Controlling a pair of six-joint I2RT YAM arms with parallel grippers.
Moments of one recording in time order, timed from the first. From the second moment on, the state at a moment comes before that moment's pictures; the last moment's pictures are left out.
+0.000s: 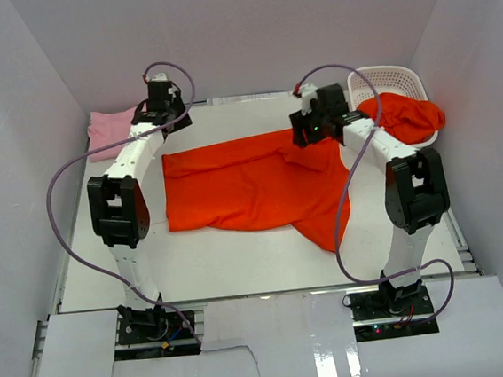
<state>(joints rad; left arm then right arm) -0.16 1.99 1.76 -0.40 -0.17 -0.36 0.24 1.87 1.50 -0.31 -0.28 -0.11</state>
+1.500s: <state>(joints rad) -0.37 2.60 2.15 -0.03 0.91 -1.11 0.62 1.95 1.28 -0.07 0.46 -0.45</state>
